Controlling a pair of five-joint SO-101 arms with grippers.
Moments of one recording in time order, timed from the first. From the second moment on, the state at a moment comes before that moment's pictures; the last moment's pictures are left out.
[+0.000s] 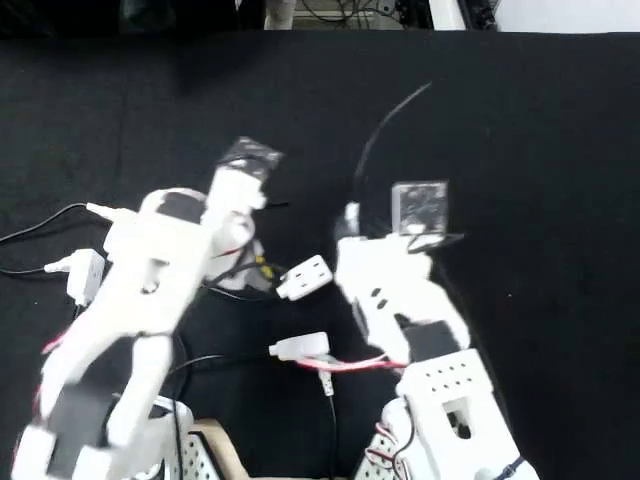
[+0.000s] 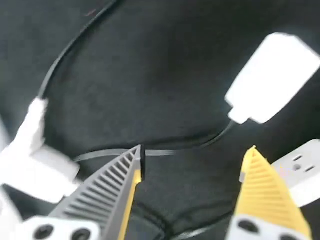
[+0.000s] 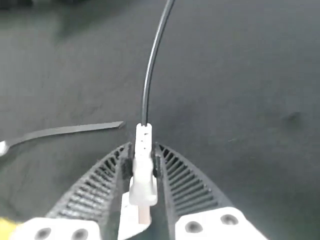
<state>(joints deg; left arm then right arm) 9.1 -19.5 34.6 69.2 -12.4 -16.8 -61.5 81.5 21.1 -11.6</state>
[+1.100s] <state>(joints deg) -26.0 -103.4 95.4 70.1 -32.5 -26.5 -61.5 96.3 4.9 -2.2</state>
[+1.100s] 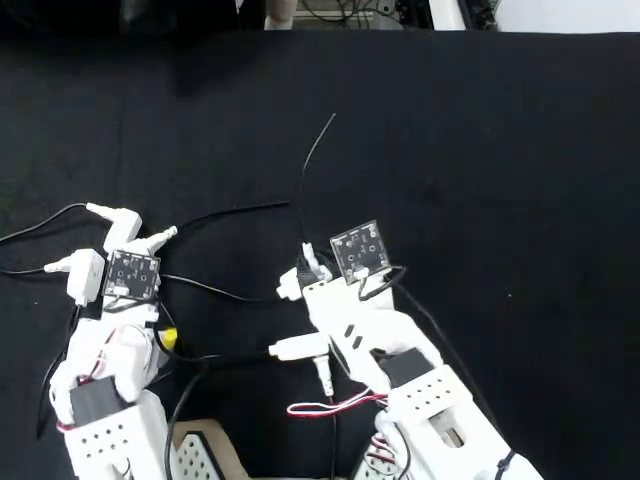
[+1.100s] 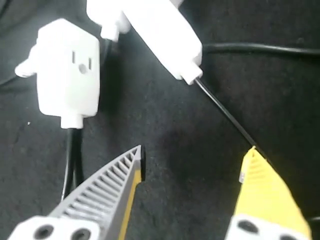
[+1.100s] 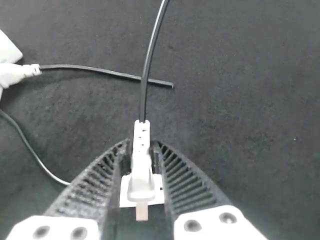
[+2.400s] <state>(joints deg) -26.0 -103.7 95.7 70.6 -32.6 -22.4 -28.5 82.3 -7.5 -7.7</state>
